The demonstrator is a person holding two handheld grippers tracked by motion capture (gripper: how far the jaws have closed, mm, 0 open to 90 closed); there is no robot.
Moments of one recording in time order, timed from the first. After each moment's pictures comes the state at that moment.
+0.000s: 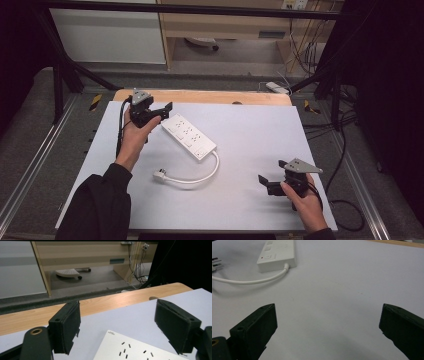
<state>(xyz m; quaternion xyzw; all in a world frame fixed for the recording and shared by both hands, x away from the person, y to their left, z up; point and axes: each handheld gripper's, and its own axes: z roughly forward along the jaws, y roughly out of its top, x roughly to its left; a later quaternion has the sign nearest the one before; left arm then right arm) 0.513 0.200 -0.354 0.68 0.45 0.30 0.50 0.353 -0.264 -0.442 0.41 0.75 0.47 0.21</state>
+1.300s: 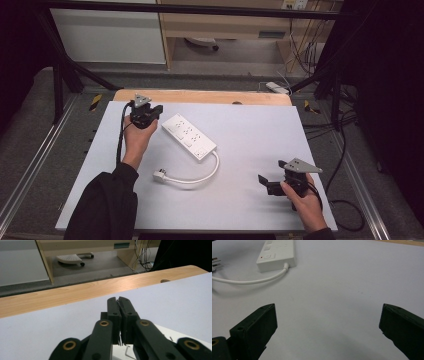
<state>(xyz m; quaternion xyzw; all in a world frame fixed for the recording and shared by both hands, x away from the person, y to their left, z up) 0.528 0.211 -0.386 0.70 0.47 0.28 0.46 0.354 -0.263 -0.443 0.41 0.75 0.47 0.21</state>
